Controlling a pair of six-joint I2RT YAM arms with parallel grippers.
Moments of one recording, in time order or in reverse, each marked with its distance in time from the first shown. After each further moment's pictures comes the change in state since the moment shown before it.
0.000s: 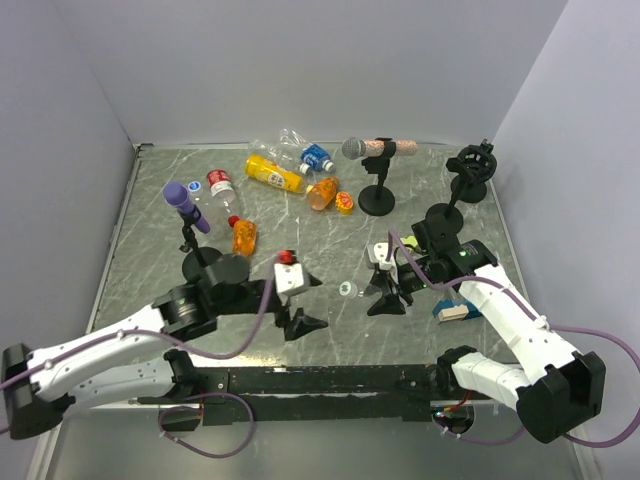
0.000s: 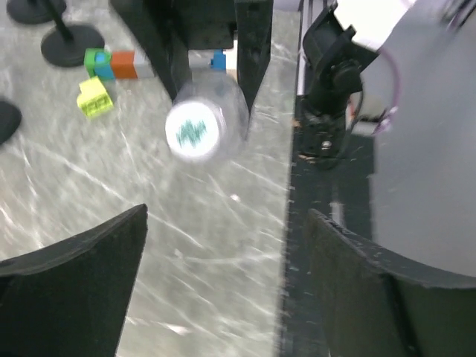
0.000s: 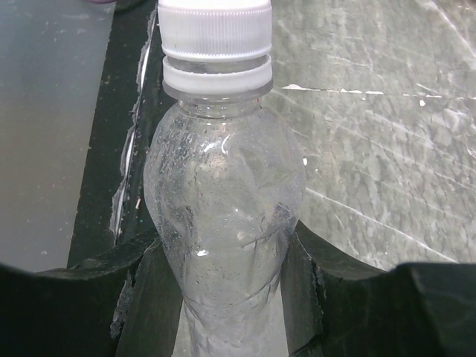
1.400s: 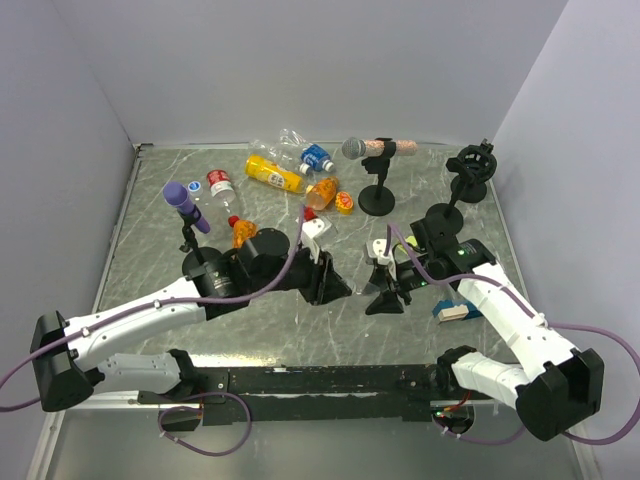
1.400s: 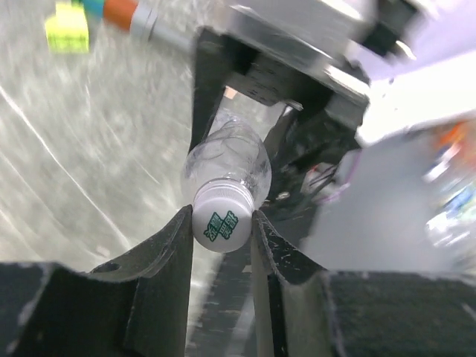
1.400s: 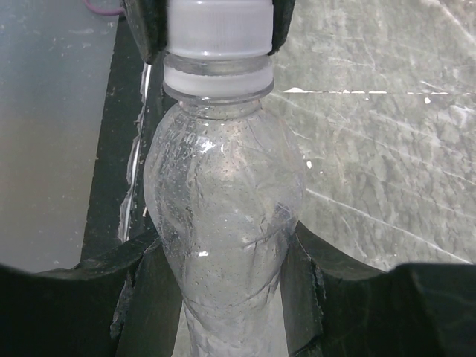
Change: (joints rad) left arm 0.004 0.304 0.243 -0.039 -0.085 -0.386; right arm 0.000 0.012 0.000 0.019 -0.006 0.059
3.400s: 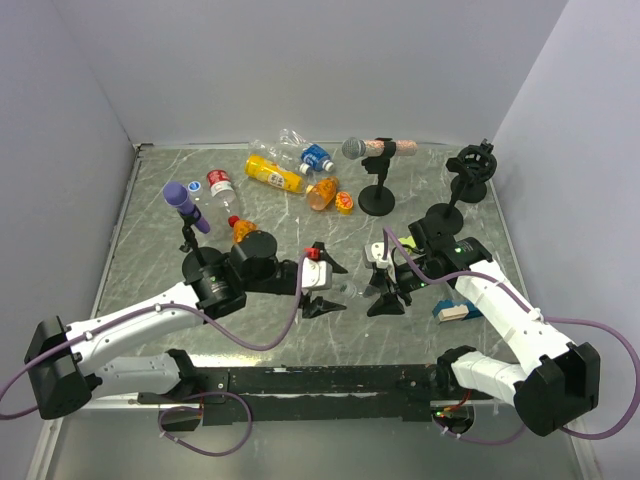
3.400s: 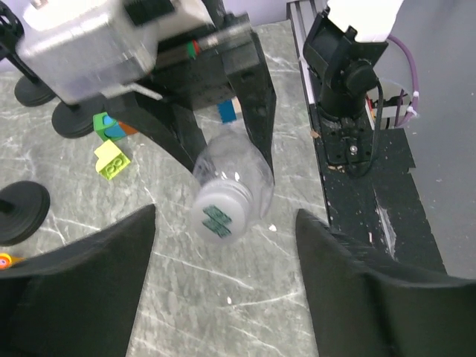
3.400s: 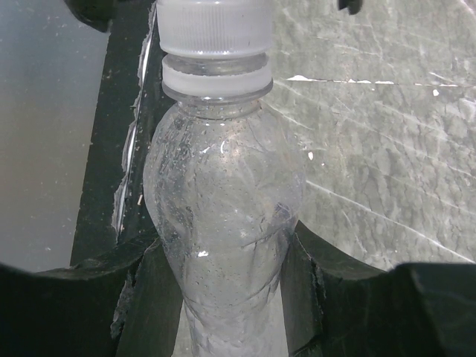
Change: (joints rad) left arm 0.063 -0.040 -0.125 0.169 0.303 0.672; right arm -0.002 0.027 -0.006 -0.028 0.009 -0.076
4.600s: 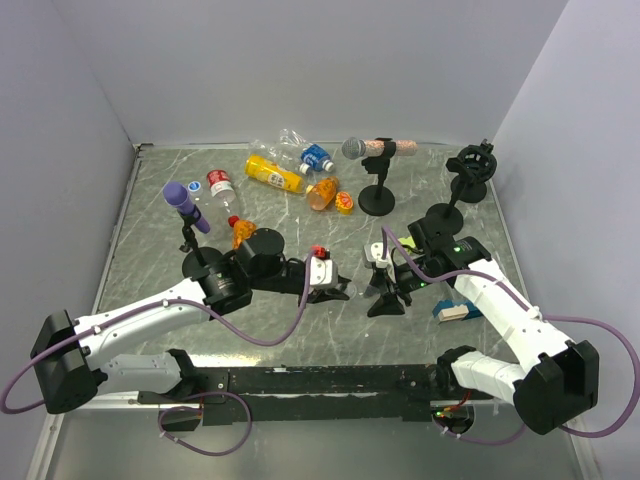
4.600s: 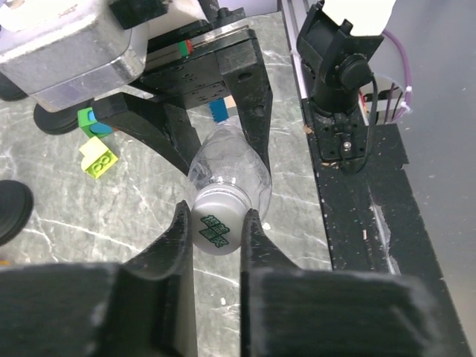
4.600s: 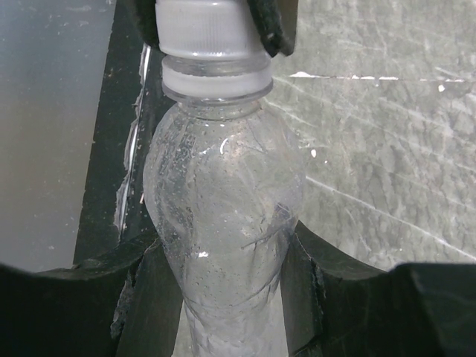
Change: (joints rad) left arm 0.000 0.056 0.035 -0.017 0.023 0.004; right arm 0.000 0.010 0.000 -0.005 0.001 0.001
